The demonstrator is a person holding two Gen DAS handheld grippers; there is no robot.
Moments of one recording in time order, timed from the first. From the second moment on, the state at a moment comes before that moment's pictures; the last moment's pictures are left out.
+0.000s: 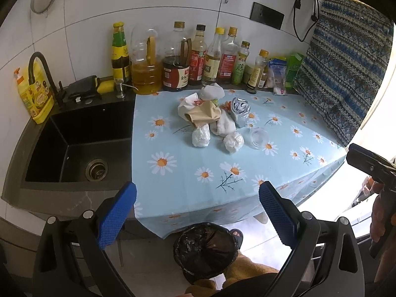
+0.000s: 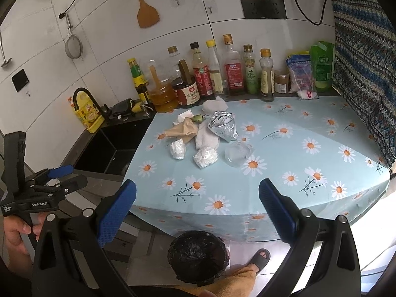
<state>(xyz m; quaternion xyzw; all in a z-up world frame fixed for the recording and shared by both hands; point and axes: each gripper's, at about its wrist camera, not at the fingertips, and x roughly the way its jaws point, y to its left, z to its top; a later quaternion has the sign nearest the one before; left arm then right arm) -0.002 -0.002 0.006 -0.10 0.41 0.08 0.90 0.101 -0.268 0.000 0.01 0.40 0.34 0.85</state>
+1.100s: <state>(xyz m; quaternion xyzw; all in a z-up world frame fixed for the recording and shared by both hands) 0.004 -0.002 0.006 -0.10 0.41 0.06 0.90 0.104 -0.265 -0.001 0.01 0.40 0.33 0.85</state>
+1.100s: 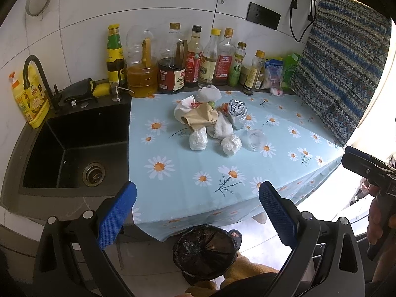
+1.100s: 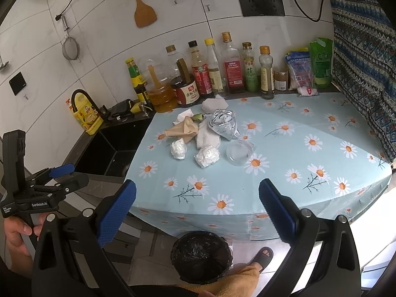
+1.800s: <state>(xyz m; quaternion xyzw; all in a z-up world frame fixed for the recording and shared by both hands) 0.039 0.005 -0.016 -0.12 0.44 0.06 0.89 0.154 -0.262 -0.037 0.03 0.46 0.32 0.83</state>
